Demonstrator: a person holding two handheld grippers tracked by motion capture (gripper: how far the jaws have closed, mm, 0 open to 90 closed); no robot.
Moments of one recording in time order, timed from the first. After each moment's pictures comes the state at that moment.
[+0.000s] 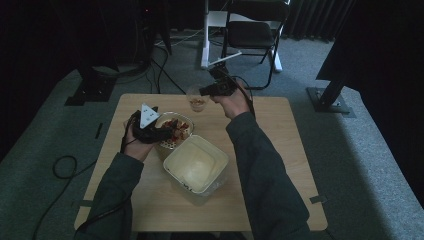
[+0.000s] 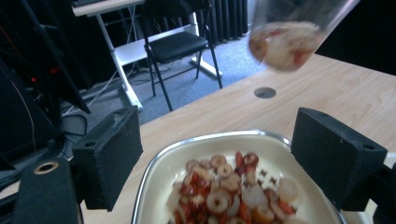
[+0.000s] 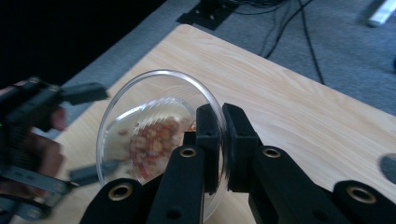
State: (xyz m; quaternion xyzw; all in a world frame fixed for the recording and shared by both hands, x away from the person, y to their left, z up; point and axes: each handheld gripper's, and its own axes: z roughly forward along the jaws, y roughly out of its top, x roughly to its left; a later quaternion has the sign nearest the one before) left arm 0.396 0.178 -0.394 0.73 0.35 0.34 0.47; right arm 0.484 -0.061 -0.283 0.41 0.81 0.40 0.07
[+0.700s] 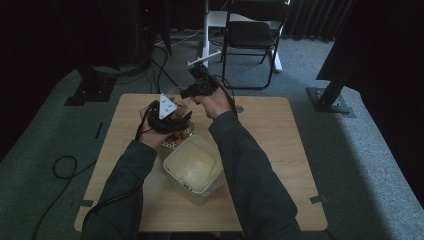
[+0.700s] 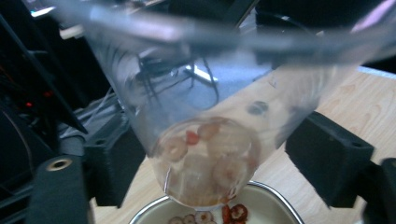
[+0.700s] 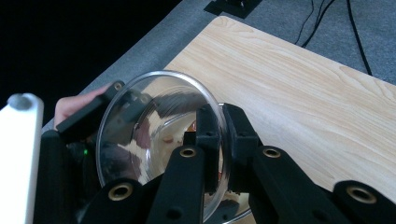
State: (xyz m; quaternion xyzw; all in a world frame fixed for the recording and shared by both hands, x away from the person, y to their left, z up) left arm 0.418 0.141 -0.381 0.75 0.32 0.36 0.46; right arm 0.484 -0.014 -0.284 0.40 0.82 0.40 0.02
